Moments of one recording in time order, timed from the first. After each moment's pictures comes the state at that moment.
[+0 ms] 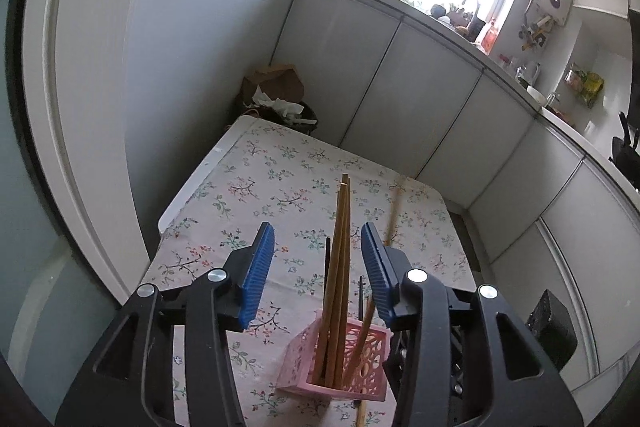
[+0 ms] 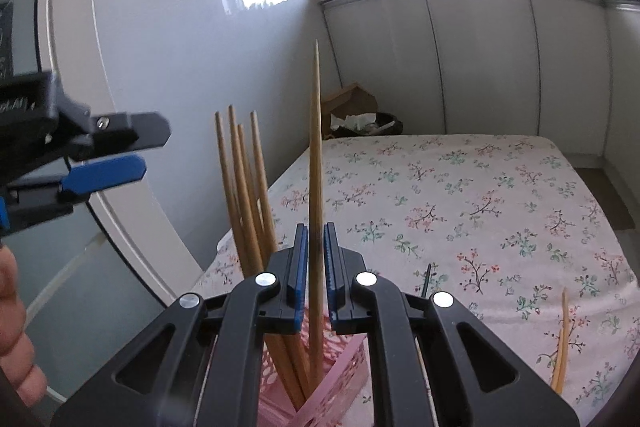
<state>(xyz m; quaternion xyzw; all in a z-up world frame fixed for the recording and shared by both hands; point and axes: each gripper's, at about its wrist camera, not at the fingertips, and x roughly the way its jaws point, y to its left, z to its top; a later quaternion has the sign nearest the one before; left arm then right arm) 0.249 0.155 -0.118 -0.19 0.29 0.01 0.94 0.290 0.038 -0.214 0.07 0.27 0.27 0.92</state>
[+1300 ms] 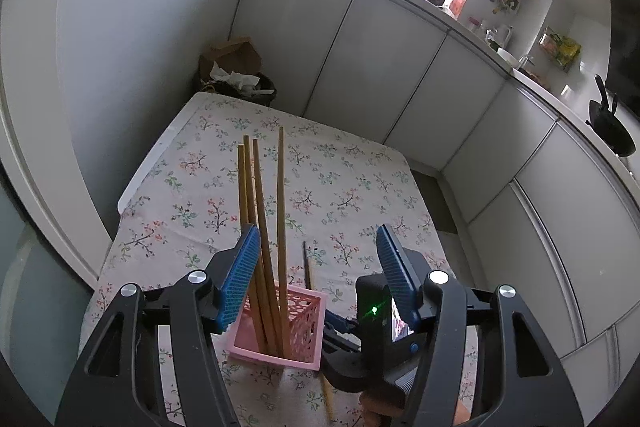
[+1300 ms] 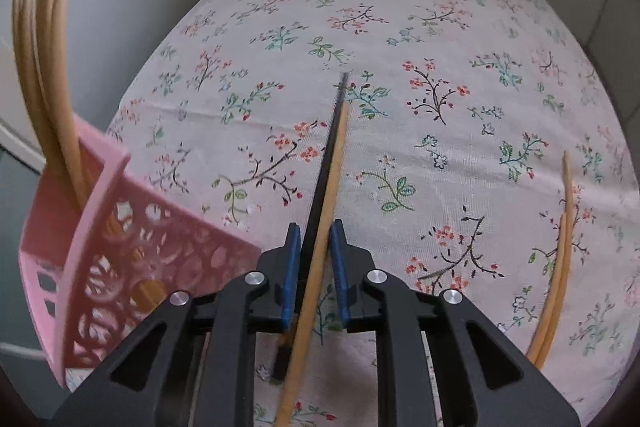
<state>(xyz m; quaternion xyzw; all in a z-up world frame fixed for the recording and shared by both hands) 0.252 0.102 -0.109 -0.17 0.33 -0.05 0.93 0.342 0.022 -0.310 0.01 0.55 0.19 0.81</state>
